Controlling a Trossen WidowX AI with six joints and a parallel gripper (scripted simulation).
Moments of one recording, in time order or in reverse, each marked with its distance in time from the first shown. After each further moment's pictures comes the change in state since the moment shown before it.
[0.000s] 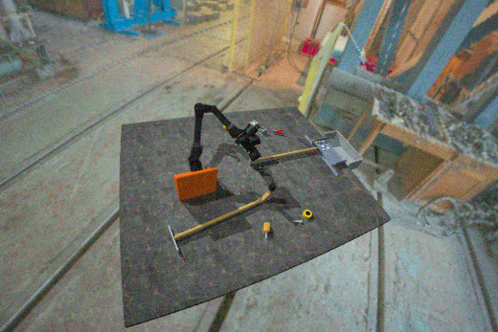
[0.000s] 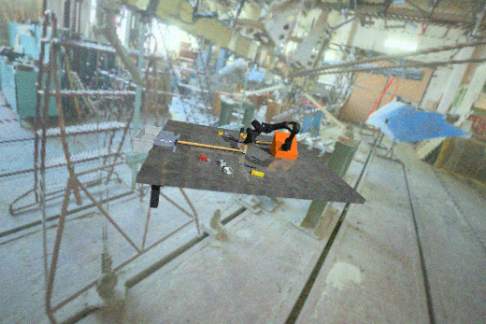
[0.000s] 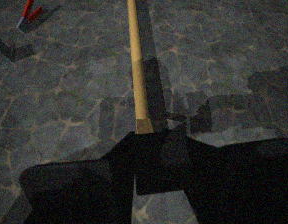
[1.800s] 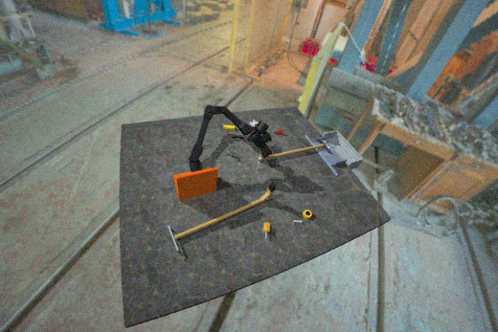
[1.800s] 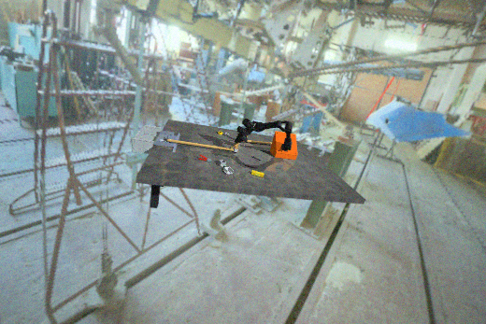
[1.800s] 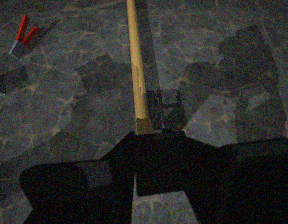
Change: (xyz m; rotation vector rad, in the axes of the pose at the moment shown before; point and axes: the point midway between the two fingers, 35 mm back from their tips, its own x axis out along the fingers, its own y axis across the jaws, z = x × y) arm 0.048 0.008 0.066 -0.006 -0.003 0.004
